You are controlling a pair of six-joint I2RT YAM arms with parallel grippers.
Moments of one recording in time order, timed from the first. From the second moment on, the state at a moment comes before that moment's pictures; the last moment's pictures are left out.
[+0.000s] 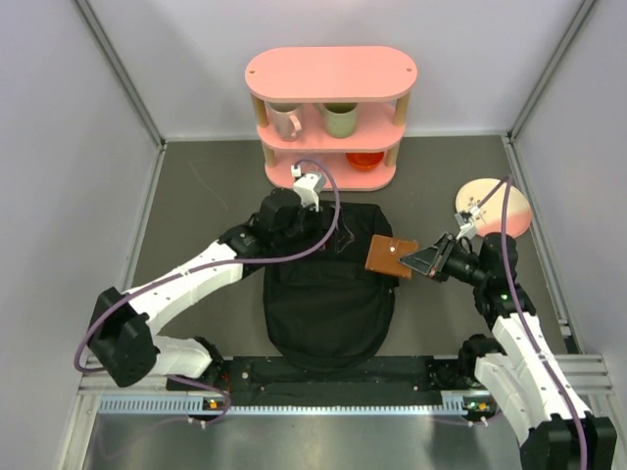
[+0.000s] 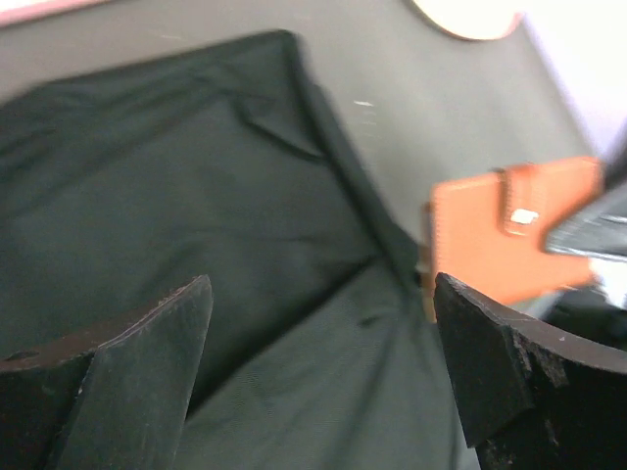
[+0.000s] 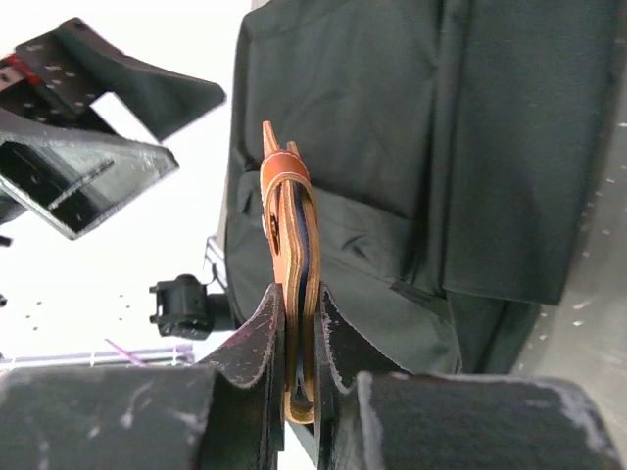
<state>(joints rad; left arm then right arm) -0.74 1.32 0.96 -0.06 0.20 -0.49 0.08 0.70 0.41 -0.07 -0.81 0.83</state>
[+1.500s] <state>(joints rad) -0.85 1.54 1.04 -0.46 -0.02 -0.21 0.08 0.56 0.39 -0.30 -0.57 0.81</state>
